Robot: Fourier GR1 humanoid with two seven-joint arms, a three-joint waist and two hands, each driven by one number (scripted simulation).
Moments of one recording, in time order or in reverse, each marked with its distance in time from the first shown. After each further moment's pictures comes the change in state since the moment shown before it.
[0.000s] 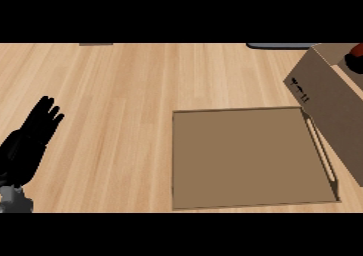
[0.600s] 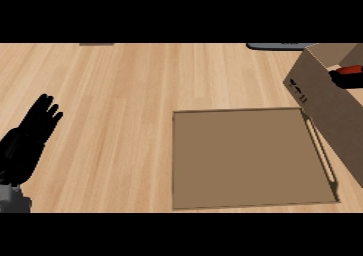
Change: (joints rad) left arm -0.010 0.006 0.004 -0.012 0.006 -0.006 0.018; right arm 0.048 0.003 -0.102 0.322 -0.089 -0.113 -0.112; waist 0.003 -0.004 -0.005
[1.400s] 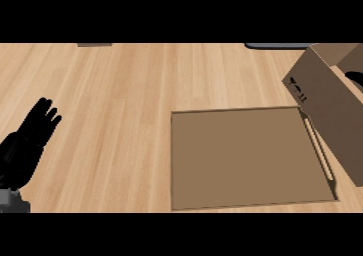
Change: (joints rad) left arm 0.025 -0.005 0.005 -0.003 -0.004 -0.005 -0.013; right arm 0.025 0.032 -0.253 0.043 -0.322 -0.219 -0.248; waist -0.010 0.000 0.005
